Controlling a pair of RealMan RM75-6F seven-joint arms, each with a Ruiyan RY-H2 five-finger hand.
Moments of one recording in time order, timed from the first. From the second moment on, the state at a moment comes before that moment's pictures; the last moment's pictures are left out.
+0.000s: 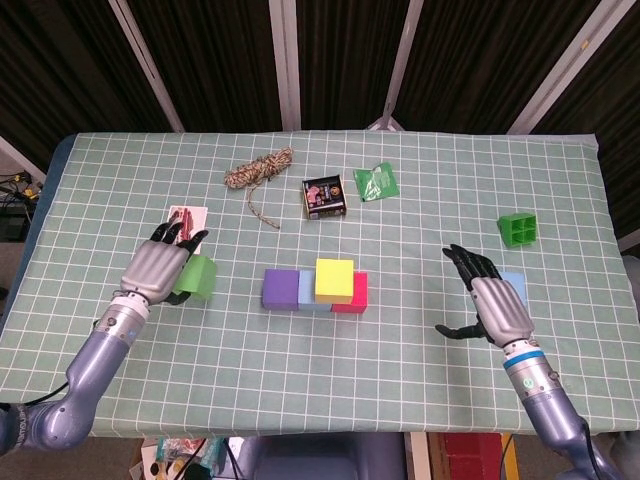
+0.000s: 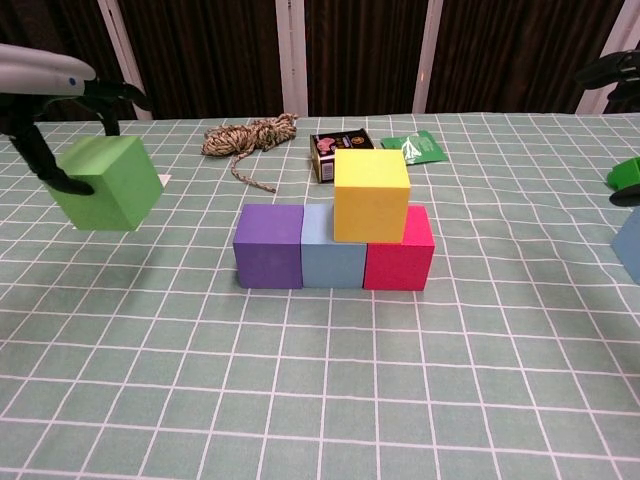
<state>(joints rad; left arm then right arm) -0.84 -1.12 -0.18 -2.00 0.61 1.05 0.80 0.48 -1.02 0.15 -2.04 -1.10 1.14 -0.07</state>
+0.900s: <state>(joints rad) -1.34 -1.32 -0.35 -1.98 -0.06 1.22 1.10 0.45 -0.97 0.20 -2.06 -1.12 1.11 0.08</state>
